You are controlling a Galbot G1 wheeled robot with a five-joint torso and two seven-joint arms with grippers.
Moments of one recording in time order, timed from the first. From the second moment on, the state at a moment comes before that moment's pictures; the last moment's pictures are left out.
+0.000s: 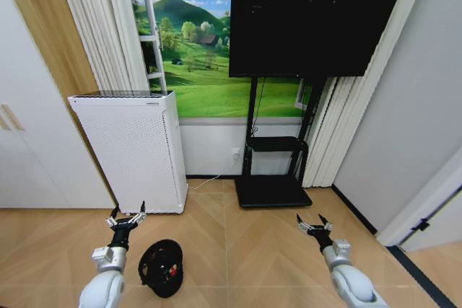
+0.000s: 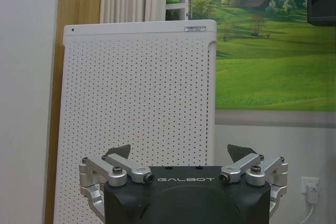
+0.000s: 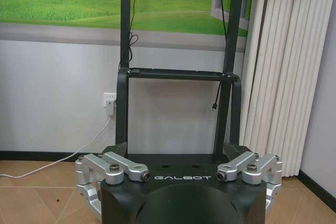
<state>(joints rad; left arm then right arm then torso) 1.38 -1.31 -0.74 -1.77 -0.33 -0.20 0.01 -1.33 1.03 0.54 1.57 0.49 0.09 0.06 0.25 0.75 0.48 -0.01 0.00</state>
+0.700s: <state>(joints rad) 1.38 -1.31 -0.74 -1.77 -0.33 -0.20 0.01 -1.33 1.03 0.54 1.57 0.49 0.09 0.06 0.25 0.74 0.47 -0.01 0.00</state>
